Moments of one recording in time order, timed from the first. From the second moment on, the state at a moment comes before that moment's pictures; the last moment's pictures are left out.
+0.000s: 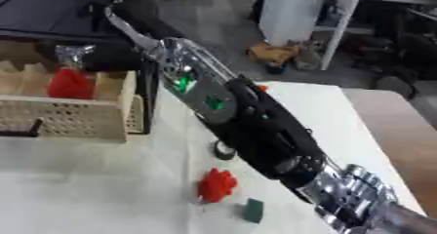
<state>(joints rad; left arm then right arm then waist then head) -0.50 0.23 -0.05 -1.99 0.00 -0.15 0.41 -1.10 -0.41 0.34 -1.49 0.55 0.33 0.16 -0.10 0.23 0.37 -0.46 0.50</state>
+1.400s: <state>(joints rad) -0.47 0.23 -0.03 -1.99 -0.04 -0.14 0.41 -0.58 -0.78 -0.02 -1.98 -0.13 0.18 -0.45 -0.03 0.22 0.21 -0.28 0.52</state>
